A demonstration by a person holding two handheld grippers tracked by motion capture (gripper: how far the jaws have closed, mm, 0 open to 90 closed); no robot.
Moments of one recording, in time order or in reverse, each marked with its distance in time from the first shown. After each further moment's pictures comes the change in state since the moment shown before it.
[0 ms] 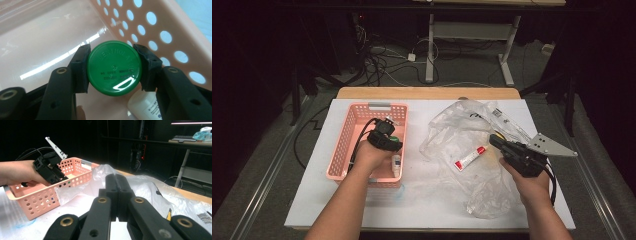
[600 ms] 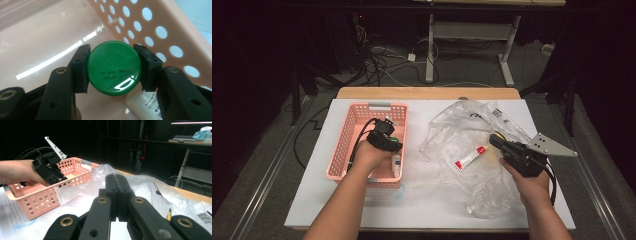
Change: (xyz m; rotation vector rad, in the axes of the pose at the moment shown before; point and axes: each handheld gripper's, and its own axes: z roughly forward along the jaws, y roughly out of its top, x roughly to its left) left arm 0.001 -0.001 -0.001 0.013 -0.027 0.014; right arm 0.000 0.000 0.000 0.001 -0.001 0.000
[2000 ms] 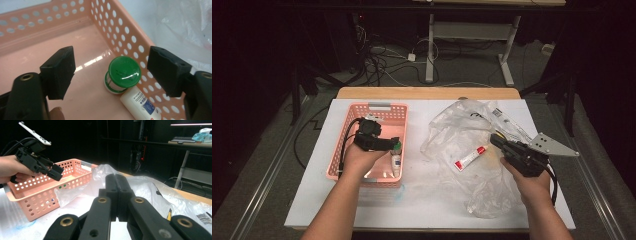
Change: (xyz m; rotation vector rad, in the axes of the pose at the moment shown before) left arm 0.002 -0.021 -0.042 -0.227 -0.001 -0.090; right arm 0.000 0.002 -0.002 -0.009 0.002 0.003
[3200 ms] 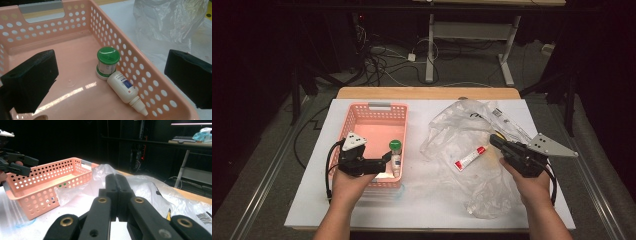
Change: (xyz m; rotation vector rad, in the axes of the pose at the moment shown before) left arm -0.029 -0.060 -0.057 -0.279 0.047 0.002; right arm 0.001 -0.001 0.000 0.006 -0.002 -0.004
